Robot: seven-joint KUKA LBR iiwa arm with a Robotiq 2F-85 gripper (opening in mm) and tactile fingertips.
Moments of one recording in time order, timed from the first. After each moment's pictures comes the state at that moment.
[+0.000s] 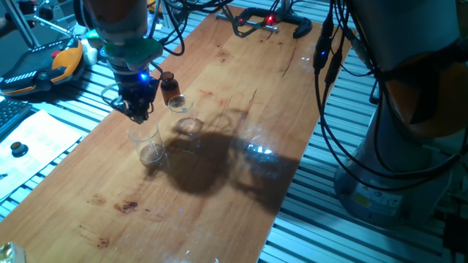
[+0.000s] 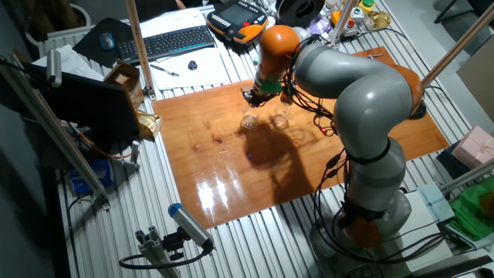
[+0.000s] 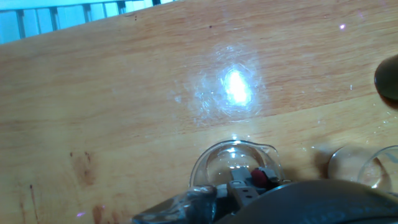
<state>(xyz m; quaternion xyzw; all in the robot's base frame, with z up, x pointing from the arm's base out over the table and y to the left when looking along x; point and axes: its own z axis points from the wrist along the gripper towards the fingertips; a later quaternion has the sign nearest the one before) 0.588 0.145 0.142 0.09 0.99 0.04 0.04</state>
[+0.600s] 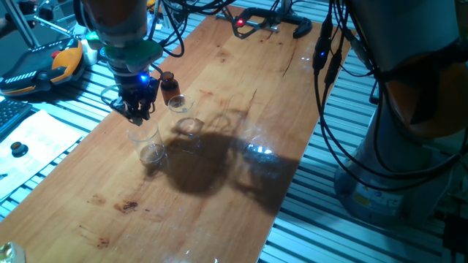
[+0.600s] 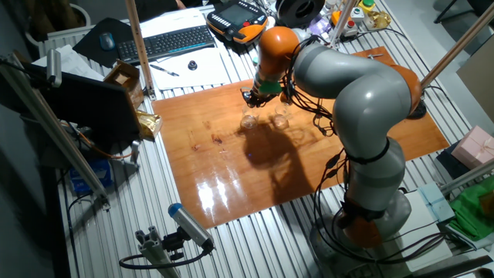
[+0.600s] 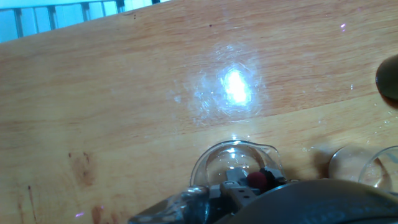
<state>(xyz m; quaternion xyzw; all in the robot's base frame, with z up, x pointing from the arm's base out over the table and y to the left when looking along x) 0.588 0.146 0.143 0.09 0.99 0.03 0.04</state>
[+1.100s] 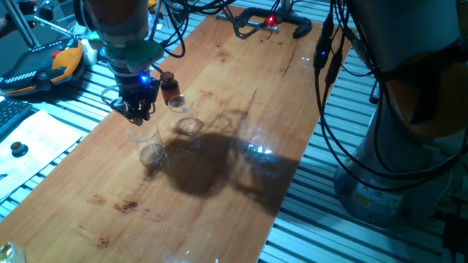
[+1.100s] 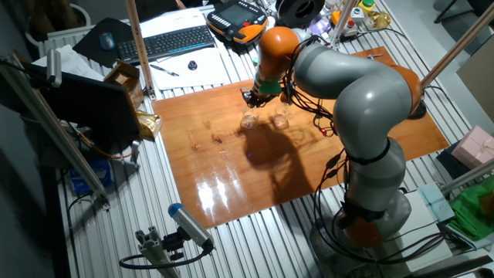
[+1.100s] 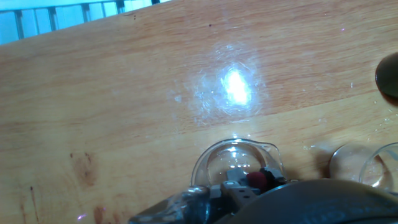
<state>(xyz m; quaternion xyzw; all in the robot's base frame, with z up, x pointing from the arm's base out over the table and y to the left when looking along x) 0.586 0.147 0.142 0.09 0.99 0.03 0.05</state>
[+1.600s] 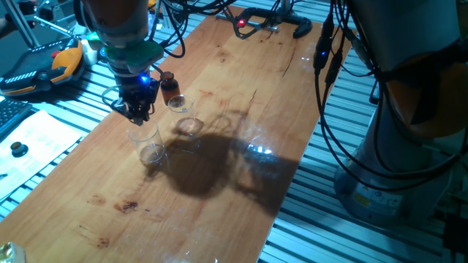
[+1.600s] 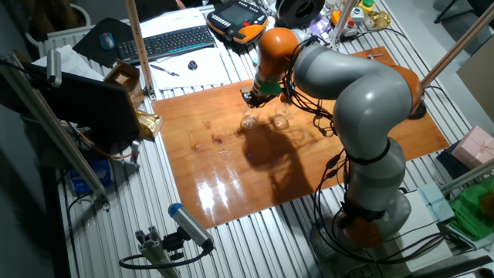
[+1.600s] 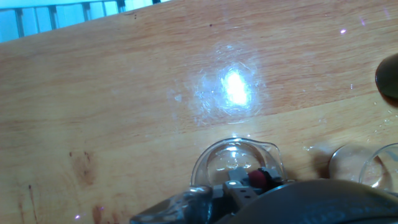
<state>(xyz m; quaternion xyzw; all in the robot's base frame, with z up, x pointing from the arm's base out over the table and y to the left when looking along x) 0.586 0.147 0.142 0.09 0.99 0.03 0.04</state>
